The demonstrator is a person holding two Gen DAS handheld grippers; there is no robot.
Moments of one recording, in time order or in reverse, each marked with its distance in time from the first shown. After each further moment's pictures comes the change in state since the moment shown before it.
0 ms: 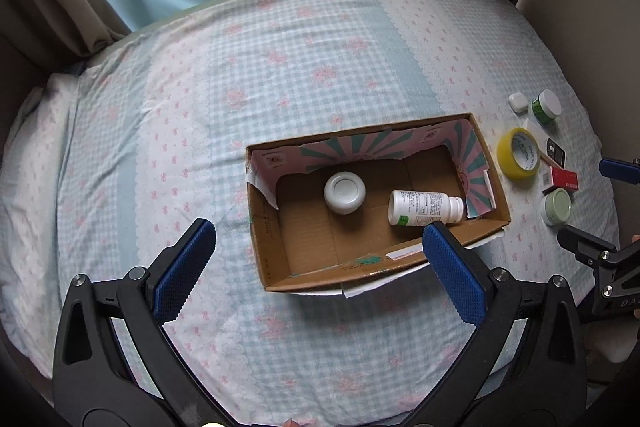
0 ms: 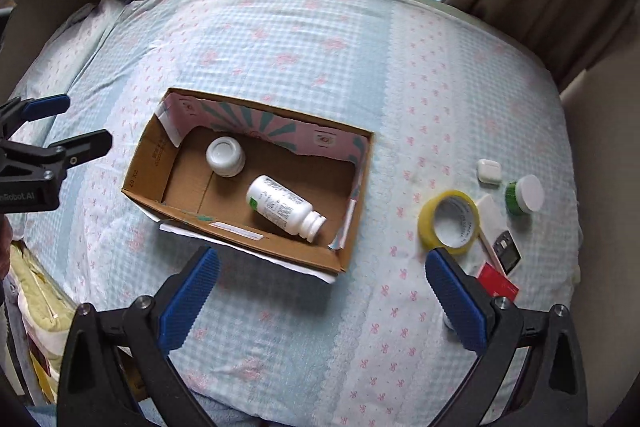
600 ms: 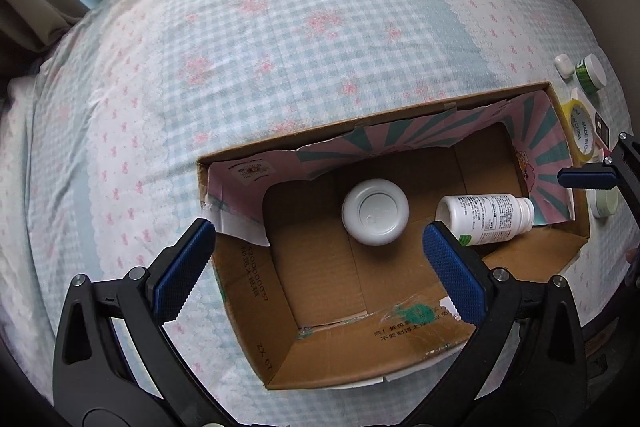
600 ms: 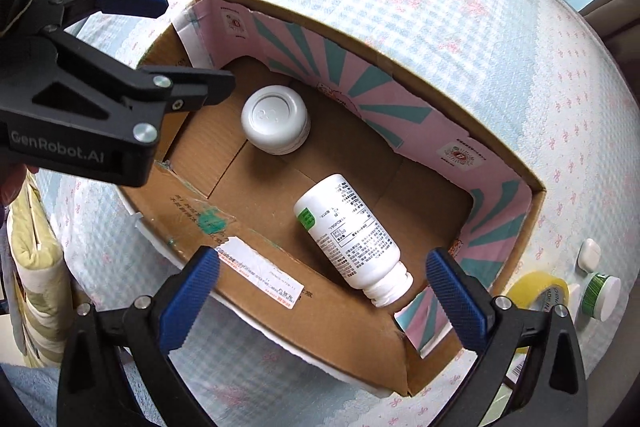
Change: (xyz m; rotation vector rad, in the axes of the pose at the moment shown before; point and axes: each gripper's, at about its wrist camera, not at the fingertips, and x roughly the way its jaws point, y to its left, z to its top) left arm 0.157 0.013 0.035 0.075 0.166 -0.011; right arm 0.152 0.065 0.034 -0.332 0.192 0.184
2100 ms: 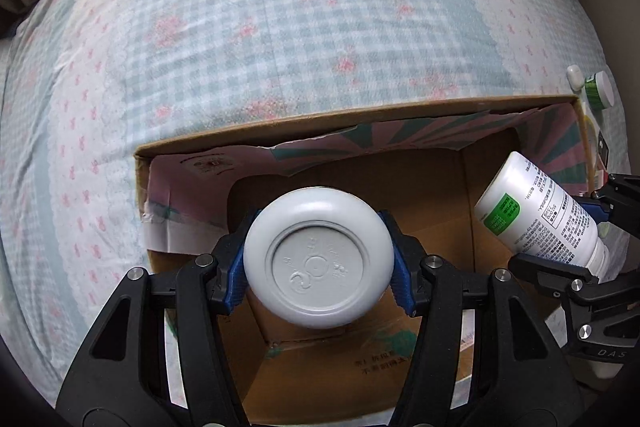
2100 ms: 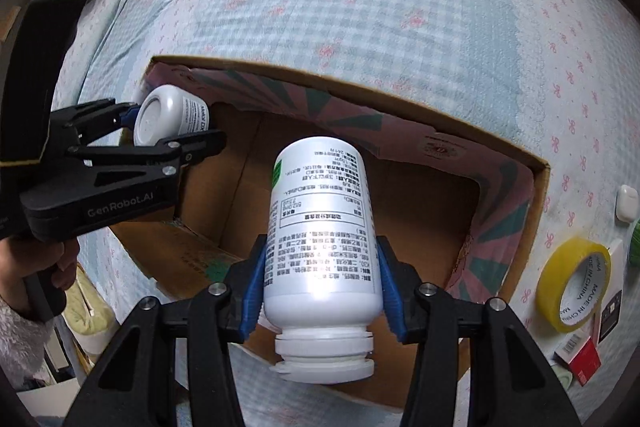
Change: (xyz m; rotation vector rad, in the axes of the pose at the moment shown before) left arm 0.069 0.002 0.014 -0.080 0.118 -0.078; right arm 0.024 -0.053 0.044 0.229 0.007 0.153
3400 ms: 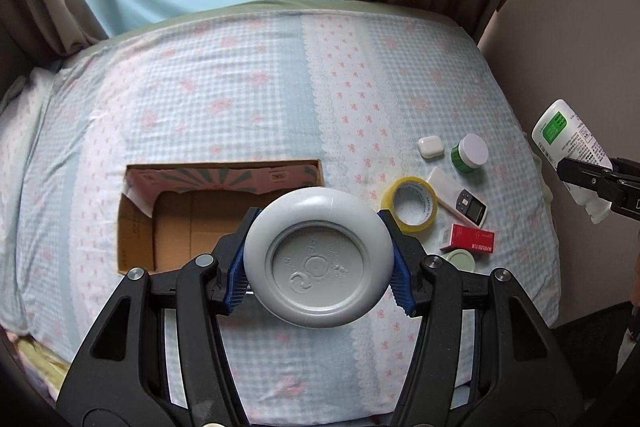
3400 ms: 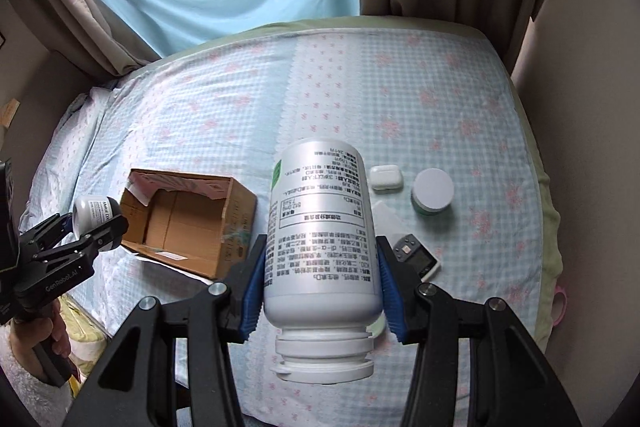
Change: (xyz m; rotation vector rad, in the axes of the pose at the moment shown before) left arm -0.233 -0.223 -0.067 -0.078 -0.341 -0.007; right arm -0.294 -0.174 -0.159 0.222 -0.380 -0.135
